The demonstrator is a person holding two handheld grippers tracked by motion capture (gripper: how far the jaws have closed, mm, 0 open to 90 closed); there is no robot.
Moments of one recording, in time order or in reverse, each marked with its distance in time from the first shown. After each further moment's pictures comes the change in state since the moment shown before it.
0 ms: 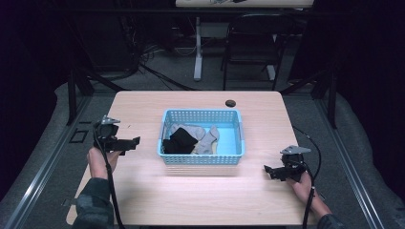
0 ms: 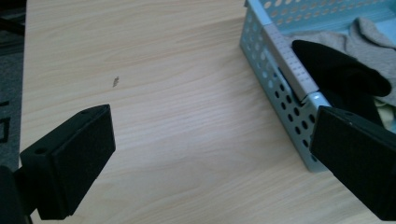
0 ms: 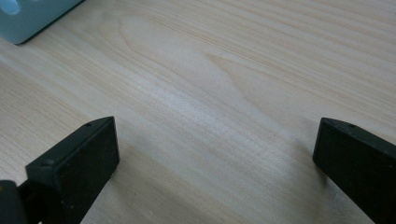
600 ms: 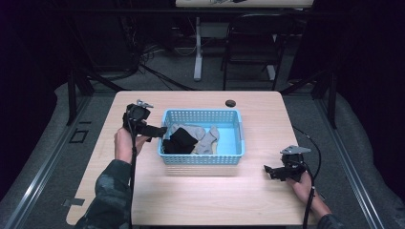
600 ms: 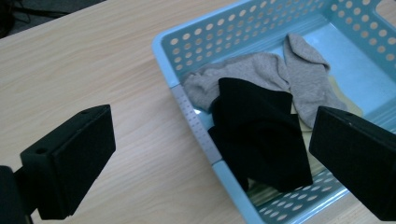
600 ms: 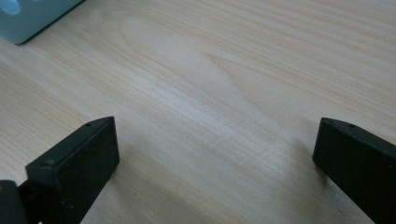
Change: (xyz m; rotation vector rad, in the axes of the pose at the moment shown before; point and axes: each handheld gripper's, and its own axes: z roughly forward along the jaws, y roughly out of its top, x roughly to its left) left arm -0.066 0.064 0.021 0.044 -0.072 0.144; right arm 0.000 0.000 0.000 0.000 0.001 -0.001
